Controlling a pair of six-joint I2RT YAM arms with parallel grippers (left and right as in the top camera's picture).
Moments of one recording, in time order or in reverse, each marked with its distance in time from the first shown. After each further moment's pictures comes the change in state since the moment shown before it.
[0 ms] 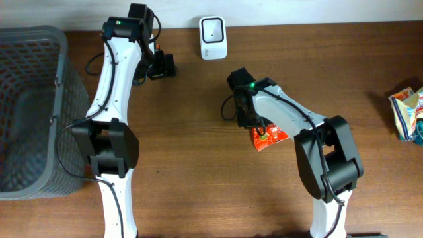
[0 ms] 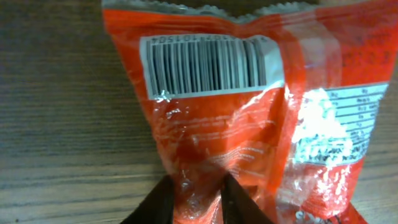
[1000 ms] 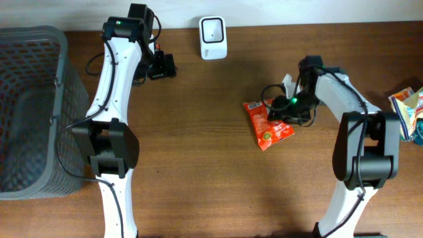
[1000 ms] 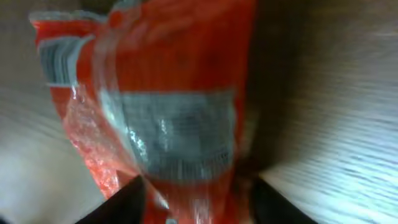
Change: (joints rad) left arm 0.000 0.000 0.000 0.001 0.000 0.000; right arm -0.438 0.008 -0.041 -0.022 -0.664 -0.446
